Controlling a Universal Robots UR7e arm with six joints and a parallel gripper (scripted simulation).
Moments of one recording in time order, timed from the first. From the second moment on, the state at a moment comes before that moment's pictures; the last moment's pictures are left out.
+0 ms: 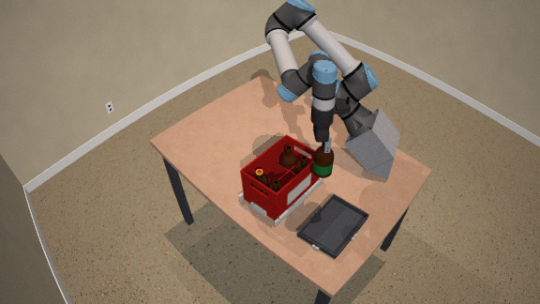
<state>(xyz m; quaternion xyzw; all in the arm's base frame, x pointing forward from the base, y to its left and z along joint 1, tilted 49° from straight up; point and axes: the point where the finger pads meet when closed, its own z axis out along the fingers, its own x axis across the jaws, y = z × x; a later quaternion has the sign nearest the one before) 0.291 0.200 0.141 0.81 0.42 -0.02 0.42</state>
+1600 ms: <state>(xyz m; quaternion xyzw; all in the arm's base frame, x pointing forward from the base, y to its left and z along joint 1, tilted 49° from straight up) 0.293 0.249 0.089 0.81 0.42 -0.02 0.42</state>
